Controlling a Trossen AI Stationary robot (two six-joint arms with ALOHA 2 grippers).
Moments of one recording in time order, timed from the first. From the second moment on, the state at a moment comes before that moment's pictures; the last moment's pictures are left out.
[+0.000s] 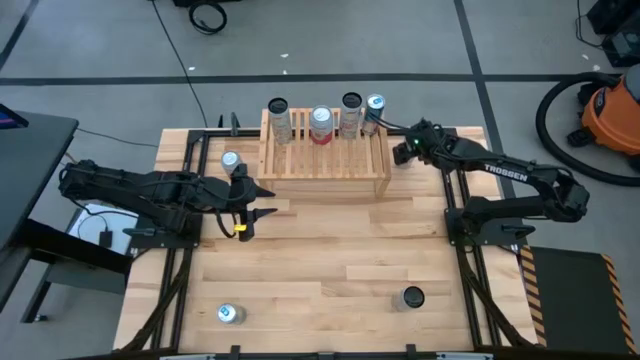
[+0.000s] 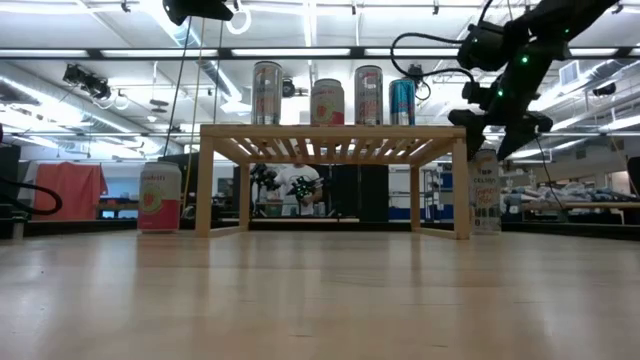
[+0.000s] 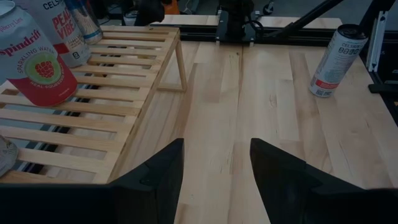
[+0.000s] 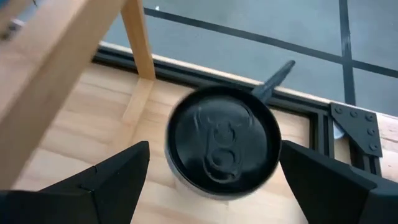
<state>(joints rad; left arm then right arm) -0.19 0.99 0.99 -0.50 -0.36 -0.14 -0.65 1.07 0.72 -0.56 0.50 0.50</state>
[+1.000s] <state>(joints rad) -0.19 0.99 0.99 -0.50 -0.36 -0.15 -0.65 1.07 0.52 -0.24 0.54 0.48</state>
